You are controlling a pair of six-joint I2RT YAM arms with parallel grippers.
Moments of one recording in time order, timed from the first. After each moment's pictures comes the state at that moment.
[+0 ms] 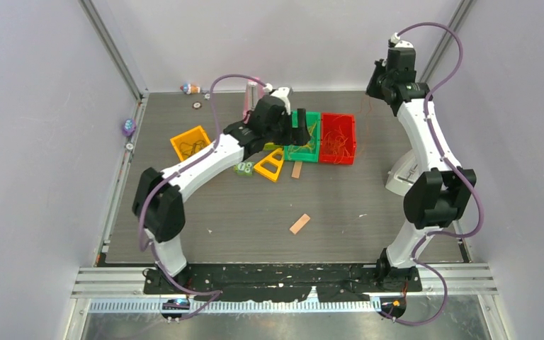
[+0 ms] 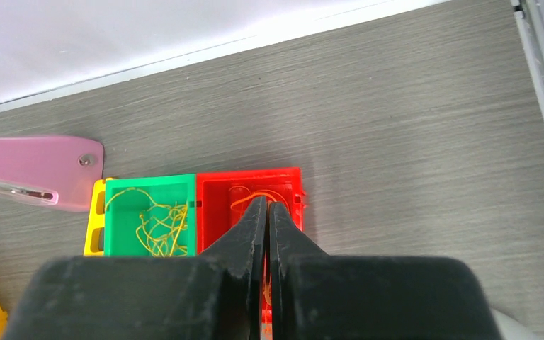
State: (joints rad) left arm -0.71 1.84 1.62 -0.32 0.00 -0.51; right arm 0.05 1.74 1.76 -0.52 0.07 0.27
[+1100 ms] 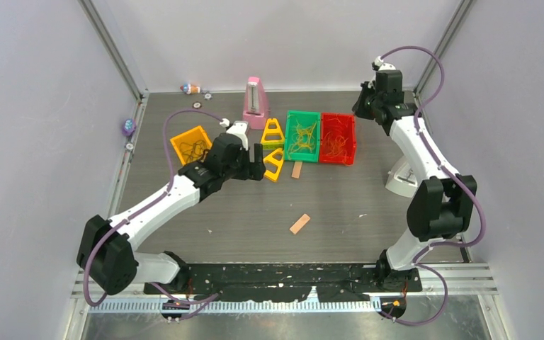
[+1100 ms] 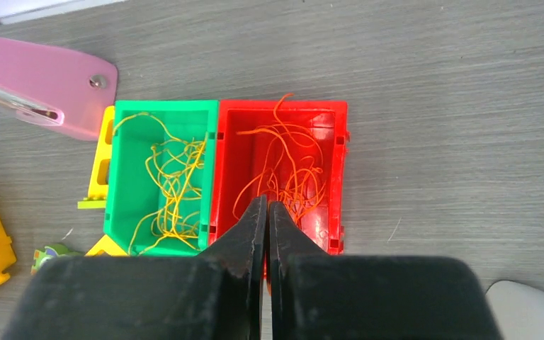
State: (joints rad) left arm -0.64 1.31 0.98 -0.31 -0.11 -0.41; right arm 0.09 1.67 1.50 -0.41 -0.03 0.27
